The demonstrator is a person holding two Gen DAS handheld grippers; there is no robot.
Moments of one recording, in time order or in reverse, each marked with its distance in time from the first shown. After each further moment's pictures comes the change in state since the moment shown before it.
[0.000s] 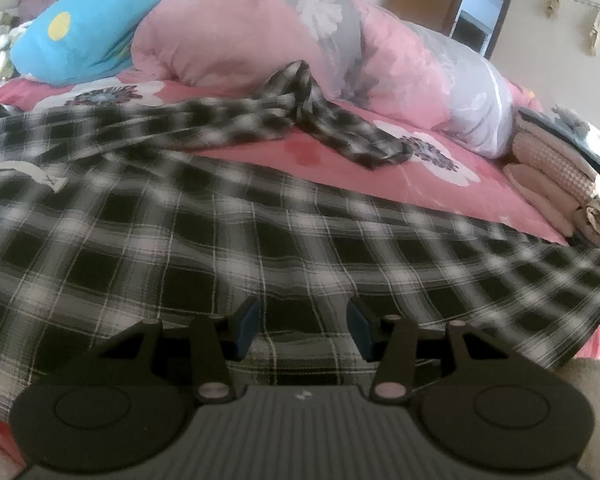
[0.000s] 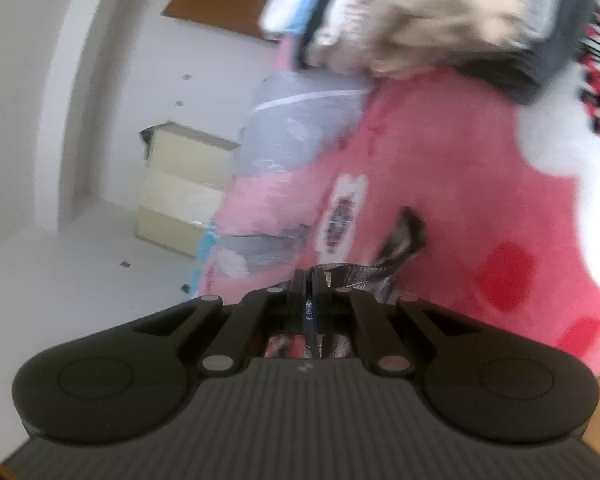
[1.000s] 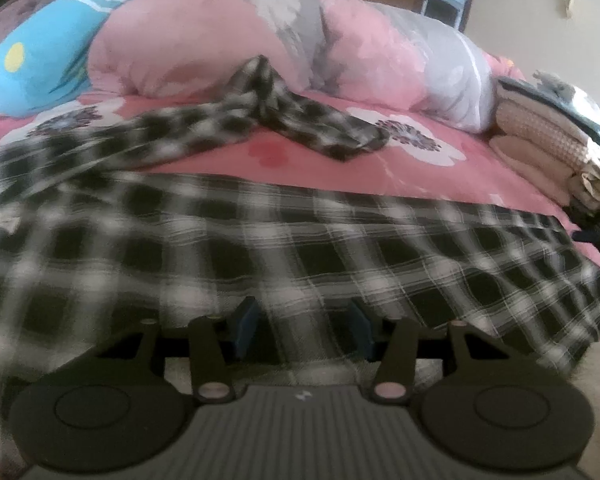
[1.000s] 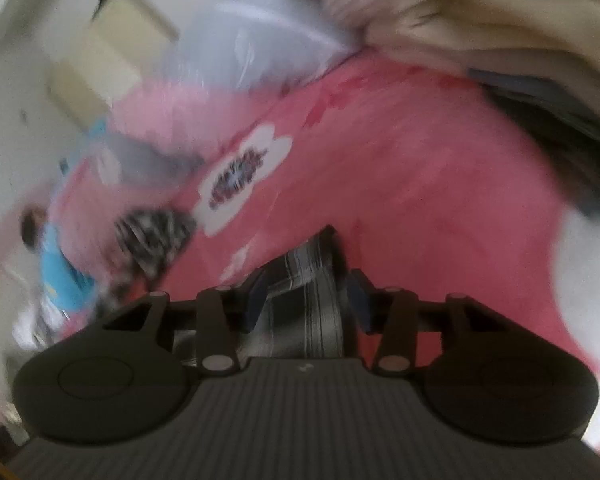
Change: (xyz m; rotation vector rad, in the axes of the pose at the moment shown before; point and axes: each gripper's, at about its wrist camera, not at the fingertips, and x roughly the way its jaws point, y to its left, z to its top) left arm 0.030 -0.031 0.013 0.134 0.015 -0.015; right arm 0.144 -0.010 0.029 -0.454 0.245 -0.369
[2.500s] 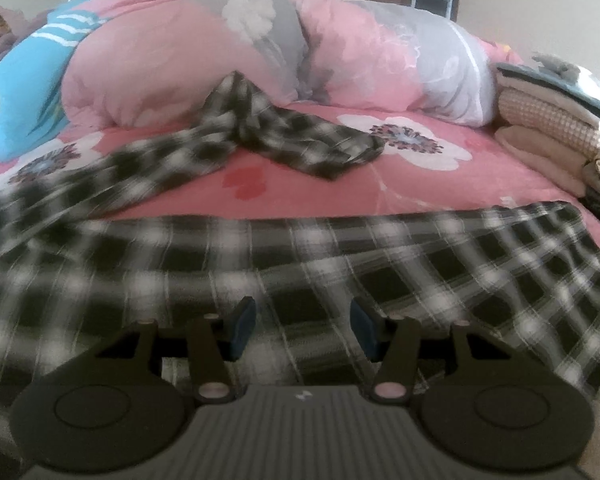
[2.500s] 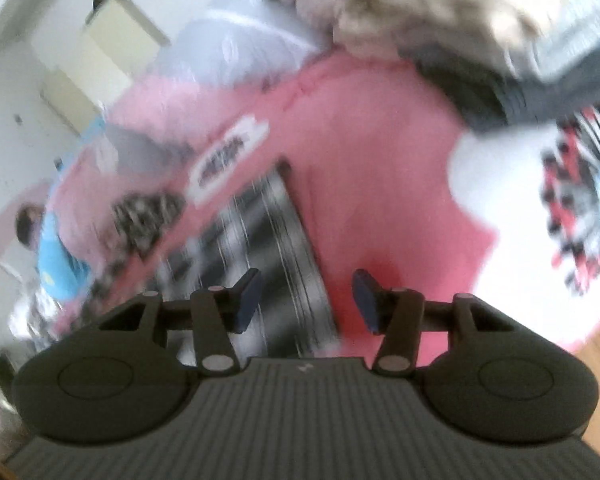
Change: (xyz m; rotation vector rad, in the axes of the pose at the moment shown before) left arm 0.027 -0.026 0.021 0.079 -0.025 0.063; right arm -0.081 -0.026 -0.076 0.010 -0.045 -0.031
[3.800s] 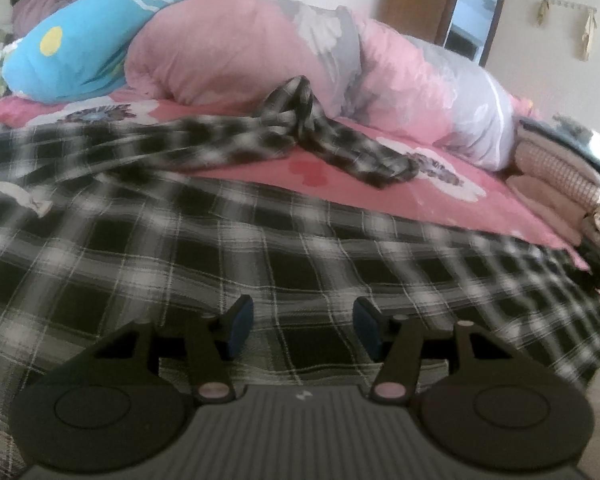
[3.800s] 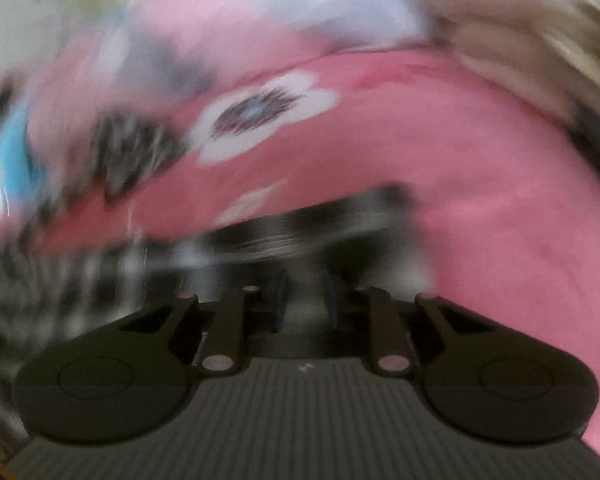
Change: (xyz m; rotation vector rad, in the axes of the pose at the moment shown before) left arm -0.031 0.074 -0.036 -0.192 -0.065 -0.056; right arm 0.104 0.070 0.046 -0.237 0.046 -0.117
